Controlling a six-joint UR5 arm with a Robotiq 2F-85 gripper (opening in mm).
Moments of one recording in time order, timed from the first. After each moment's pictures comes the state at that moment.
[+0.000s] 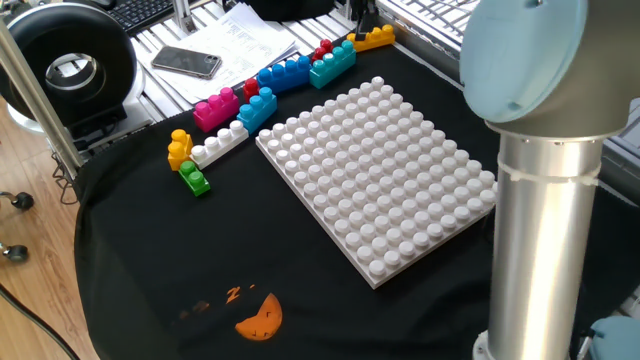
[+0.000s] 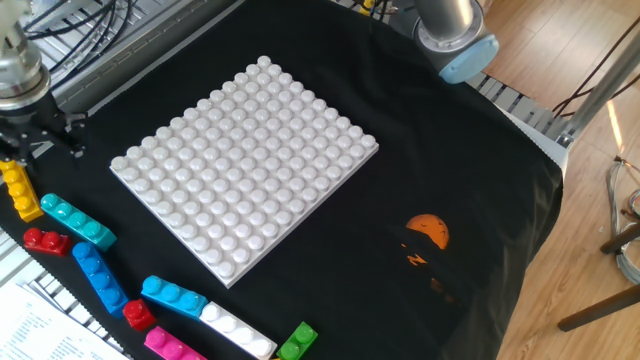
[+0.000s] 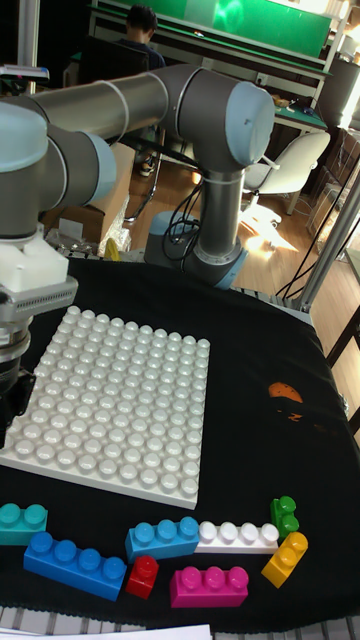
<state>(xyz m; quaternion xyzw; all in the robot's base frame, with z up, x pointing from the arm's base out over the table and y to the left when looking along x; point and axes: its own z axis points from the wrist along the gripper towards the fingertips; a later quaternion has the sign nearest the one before) 0.725 -0.228 0.110 -0.45 0.89 -0.05 0.06</state>
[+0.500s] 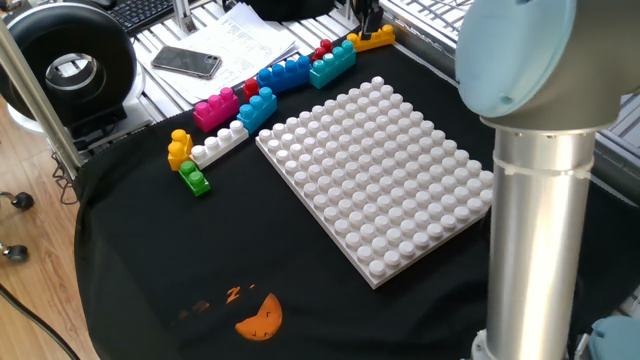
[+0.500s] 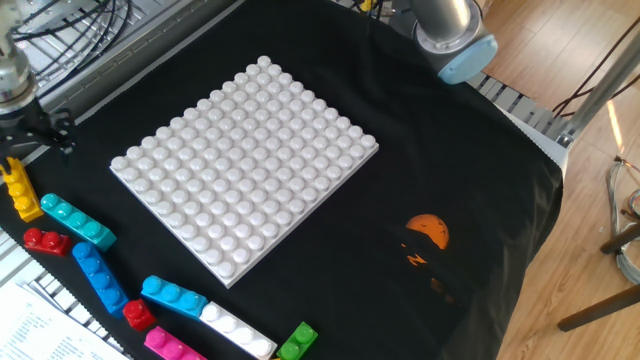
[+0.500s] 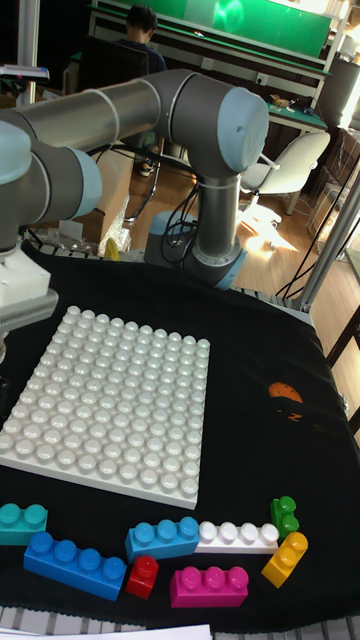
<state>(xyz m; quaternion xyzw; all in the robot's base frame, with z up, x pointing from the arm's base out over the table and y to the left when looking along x) 0.742 -0.266 0.100 -0.51 0.85 -0.08 0.05</state>
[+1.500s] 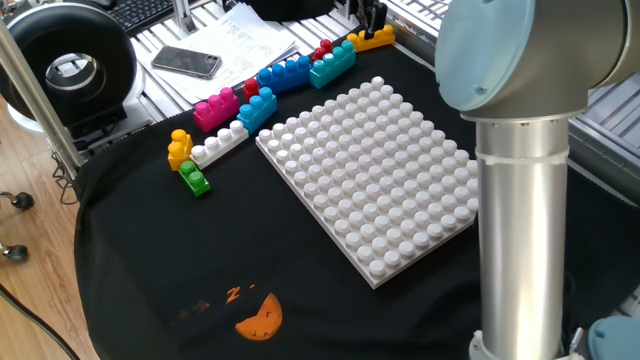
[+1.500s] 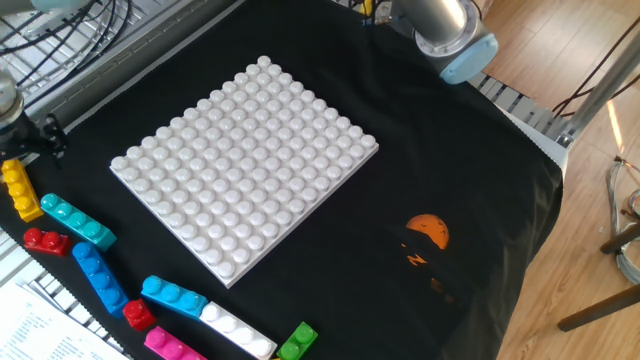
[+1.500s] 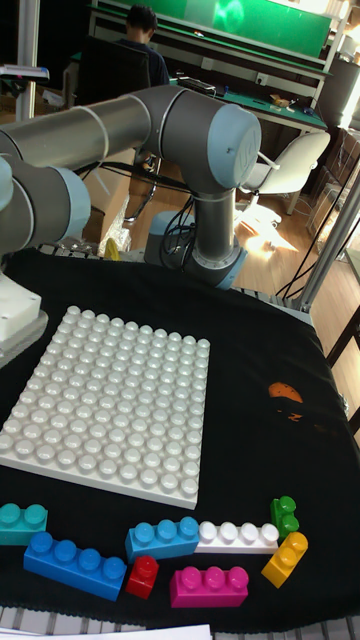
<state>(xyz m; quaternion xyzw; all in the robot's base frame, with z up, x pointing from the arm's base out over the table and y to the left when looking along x) 0.762 -0.258 0.079 -0.61 0.79 -0.07 0.03</state>
